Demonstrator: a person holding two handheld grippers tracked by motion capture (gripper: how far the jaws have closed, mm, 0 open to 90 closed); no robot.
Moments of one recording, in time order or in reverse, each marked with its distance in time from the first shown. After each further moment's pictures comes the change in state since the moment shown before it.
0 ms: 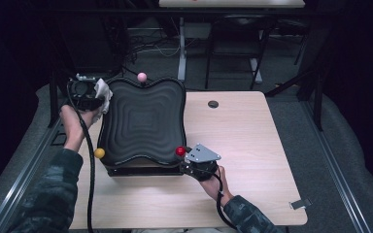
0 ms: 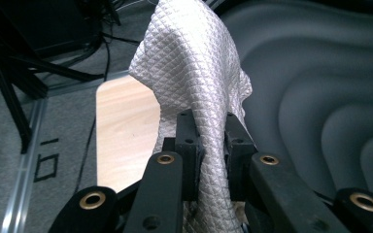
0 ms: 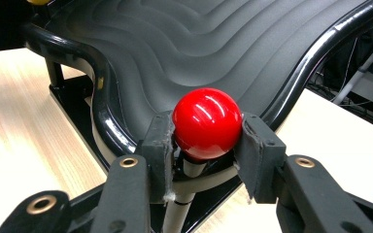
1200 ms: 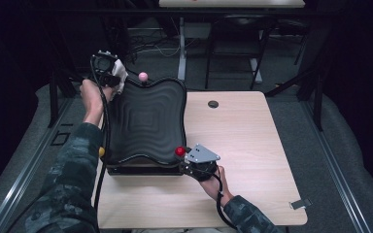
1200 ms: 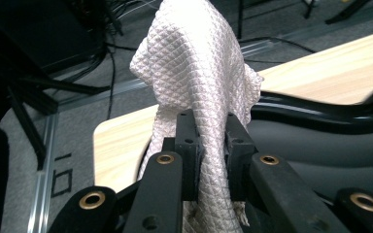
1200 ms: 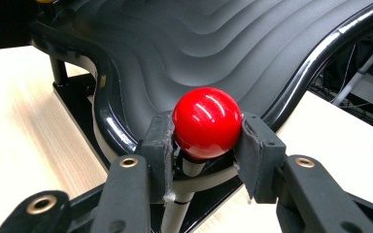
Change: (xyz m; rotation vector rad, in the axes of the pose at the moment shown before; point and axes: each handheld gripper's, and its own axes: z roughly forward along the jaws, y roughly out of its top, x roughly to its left) left arm -0.034 0.074 0.032 0.031 0.017 0.077; right arm 0.001 0.000 0.000 0.010 -0.002 -0.011
